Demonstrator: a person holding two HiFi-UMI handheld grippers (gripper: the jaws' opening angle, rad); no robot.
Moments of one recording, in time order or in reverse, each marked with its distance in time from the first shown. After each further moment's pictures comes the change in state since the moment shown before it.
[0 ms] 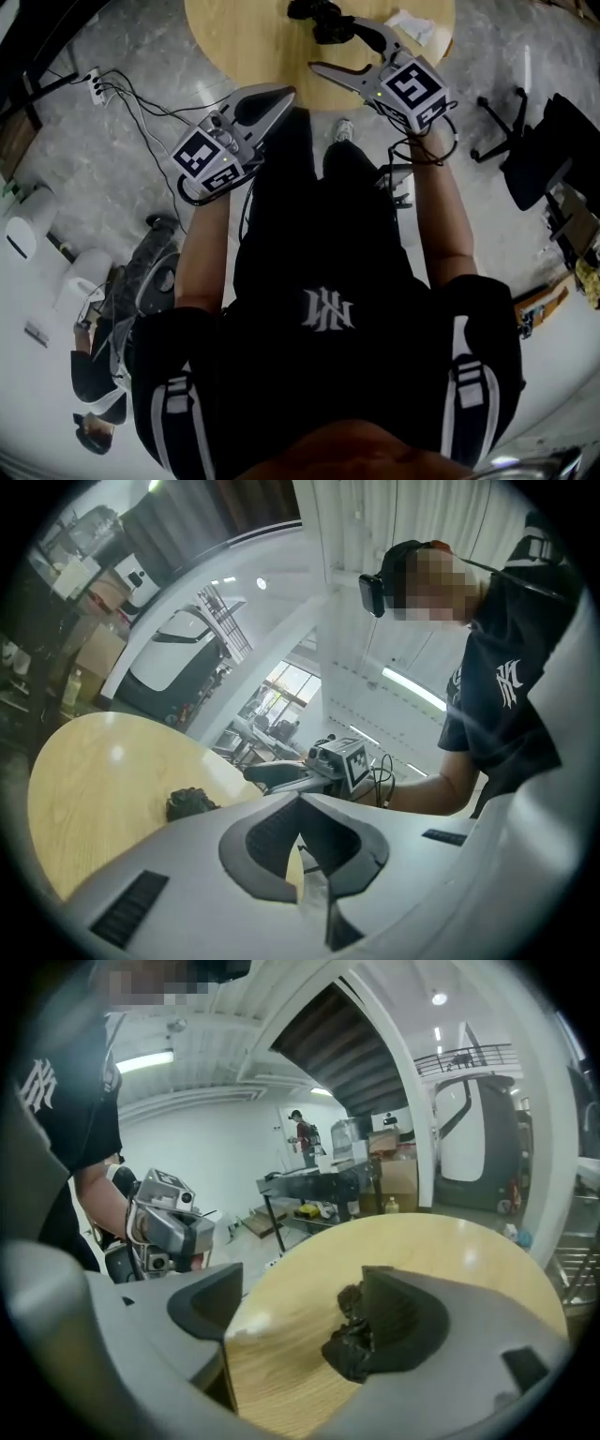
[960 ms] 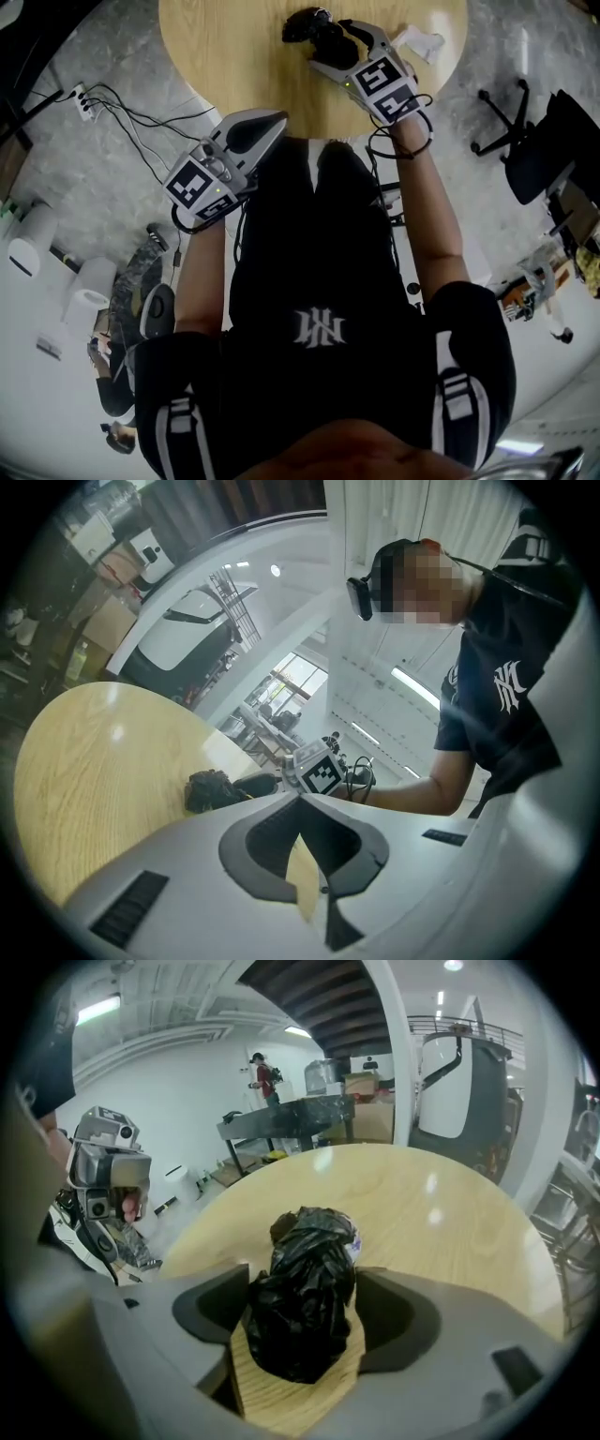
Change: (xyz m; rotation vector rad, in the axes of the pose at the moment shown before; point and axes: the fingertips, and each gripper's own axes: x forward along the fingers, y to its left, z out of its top) left arm 0.012 0.054 -0.019 -0.093 0.059 -0.021; right arm 0.062 -0.087 -0.094 0.046 0.345 -0.172
